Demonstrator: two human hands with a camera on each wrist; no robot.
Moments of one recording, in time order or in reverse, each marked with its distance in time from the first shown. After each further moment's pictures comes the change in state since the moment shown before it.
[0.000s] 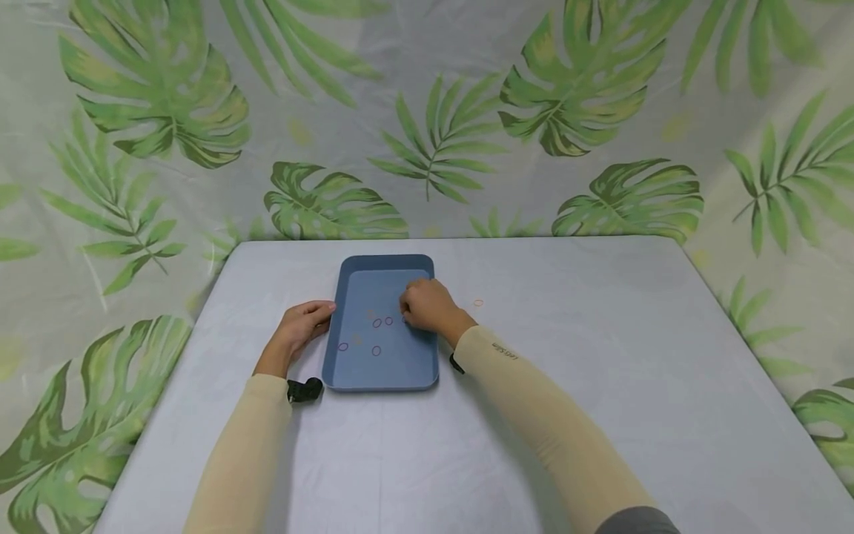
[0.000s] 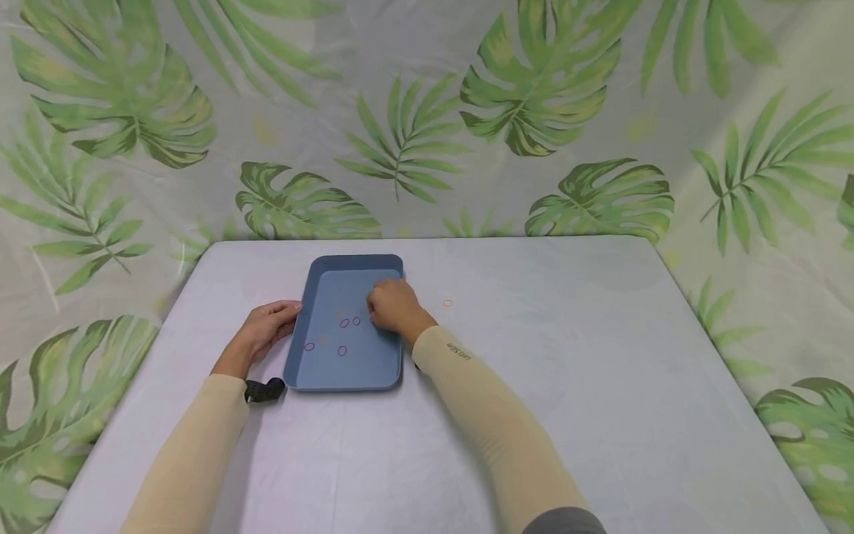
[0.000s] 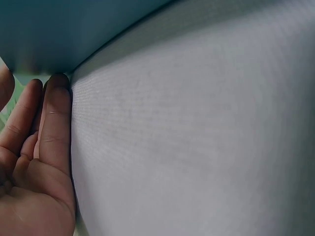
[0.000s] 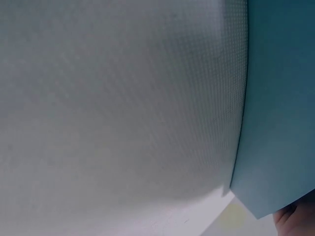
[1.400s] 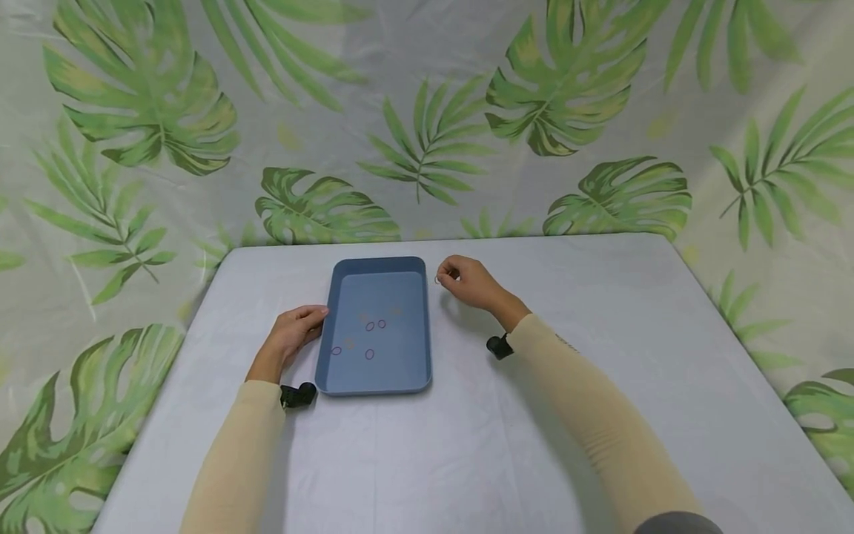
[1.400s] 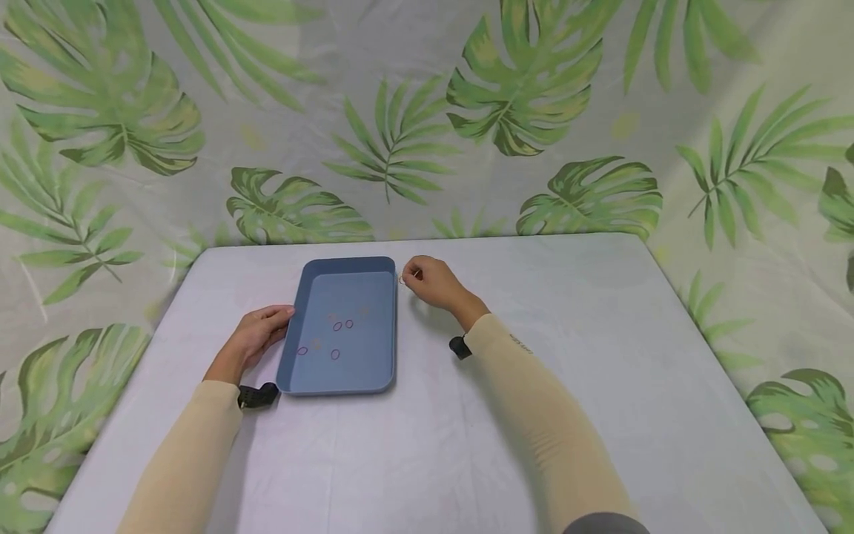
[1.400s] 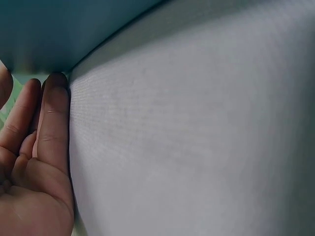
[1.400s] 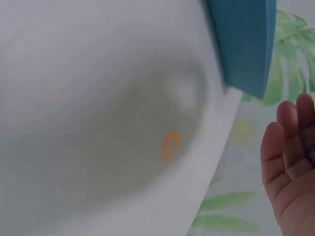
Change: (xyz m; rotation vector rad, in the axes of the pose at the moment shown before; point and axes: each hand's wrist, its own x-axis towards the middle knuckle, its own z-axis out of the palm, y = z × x) left_hand -0.005 0.002 0.001 0.014 -0.006 0.000; right_hand -0.045 0.080 -0.038 0.675 0.174 0.101
